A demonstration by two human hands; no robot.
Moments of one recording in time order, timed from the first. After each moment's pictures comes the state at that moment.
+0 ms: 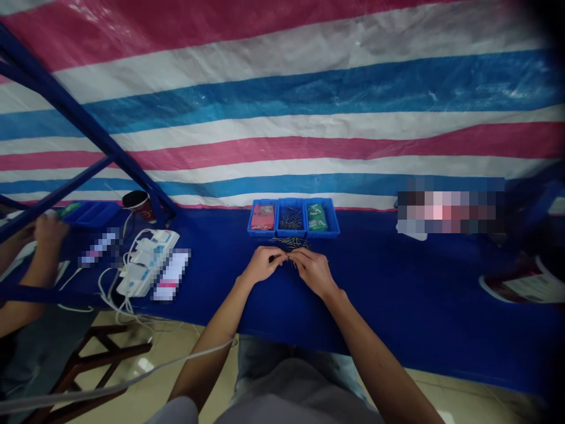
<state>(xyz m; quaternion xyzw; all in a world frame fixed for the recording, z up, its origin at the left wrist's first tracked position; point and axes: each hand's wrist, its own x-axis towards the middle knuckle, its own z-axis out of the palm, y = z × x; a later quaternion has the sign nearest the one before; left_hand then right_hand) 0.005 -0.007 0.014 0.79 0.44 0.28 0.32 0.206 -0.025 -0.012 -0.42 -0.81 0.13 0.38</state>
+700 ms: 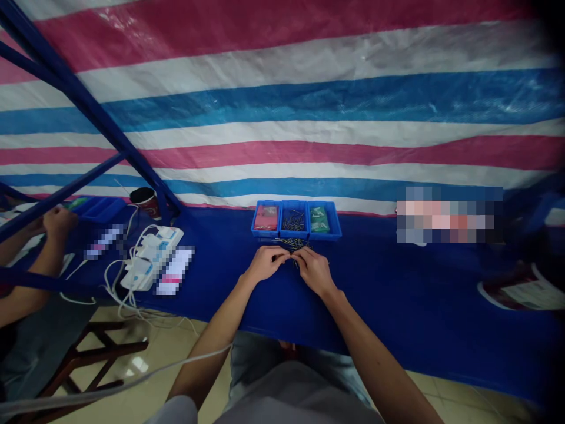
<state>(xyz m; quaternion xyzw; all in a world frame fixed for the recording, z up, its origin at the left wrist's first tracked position) 0.006 -0.010 0.012 0.80 0.44 0.31 0.28 0.201 -0.024 -0.010 -0.47 -0.79 0.15 0.36</state>
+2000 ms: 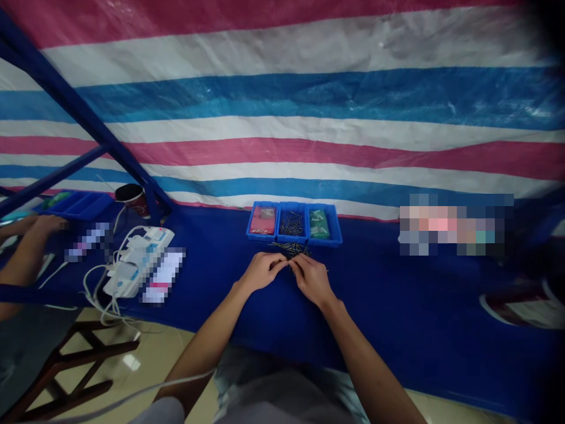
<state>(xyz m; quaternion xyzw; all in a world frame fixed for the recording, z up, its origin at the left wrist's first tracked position) 0.009 -0.010 0.010 0.79 0.45 0.29 0.29 0.203 -0.023 -0.008 -0.47 -0.80 0.16 0.34</state>
